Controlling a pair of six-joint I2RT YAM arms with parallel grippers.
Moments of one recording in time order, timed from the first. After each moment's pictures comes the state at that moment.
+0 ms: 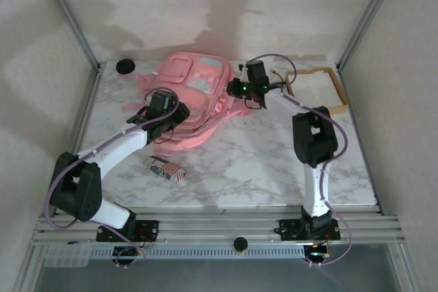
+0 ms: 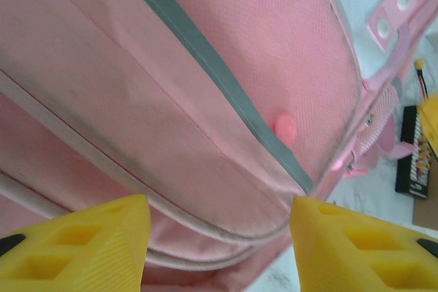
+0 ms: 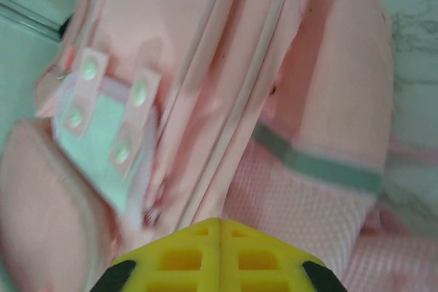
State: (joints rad) left arm -0.37 1.47 0.98 -0.27 -0.07 -0.95; right arm 0.42 2.04 1.53 -0.13 -0.35 0.56
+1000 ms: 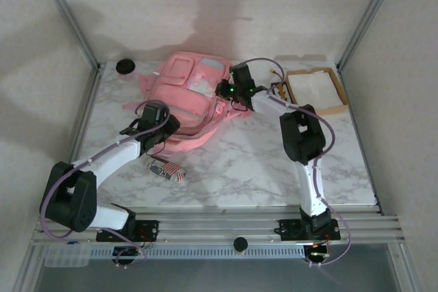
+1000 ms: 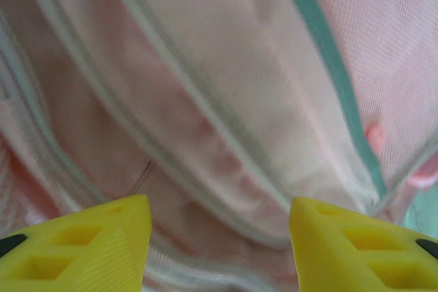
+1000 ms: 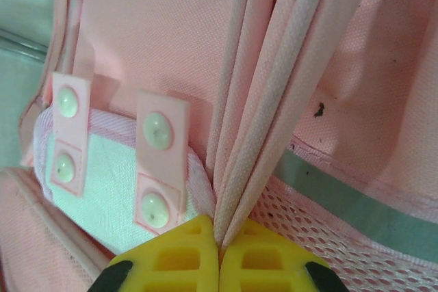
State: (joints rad) left arm -0.32 1.39 0.80 -0.23 -0.08 -0.98; right arm 0.50 2.16 1.62 -0.09 -0.24 0.72
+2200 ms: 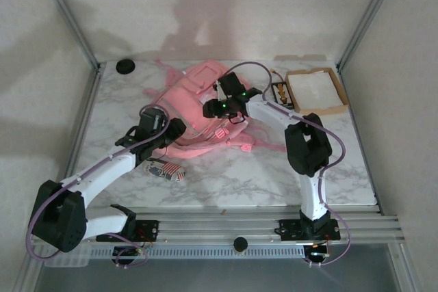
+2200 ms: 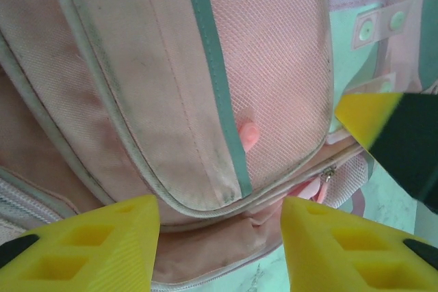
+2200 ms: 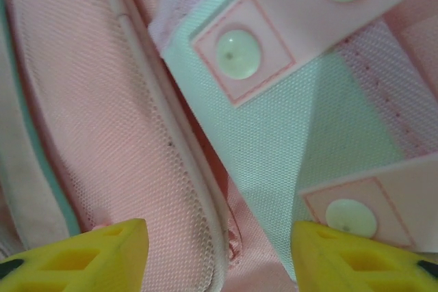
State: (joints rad) left arm -0.39 1.23 0.72 -0.20 0.06 -0.98; right arm 0.64 2.04 1.64 -0.52 -0.26 0.44
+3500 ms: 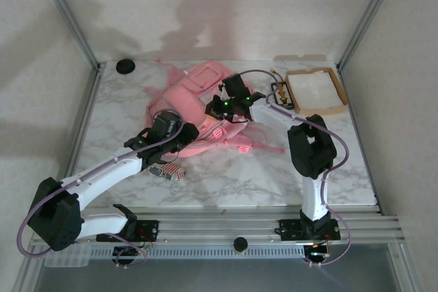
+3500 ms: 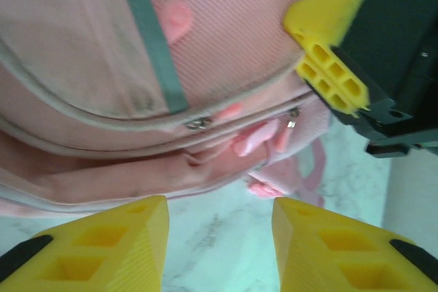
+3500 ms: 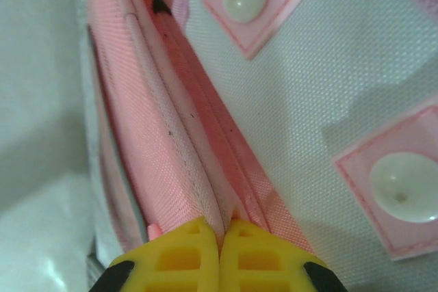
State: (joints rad) left arm -0.58 1.23 0.78 -0.24 0.01 -1.14; right arm 0.62 1.97 1.49 -0.30 -0.46 0.89
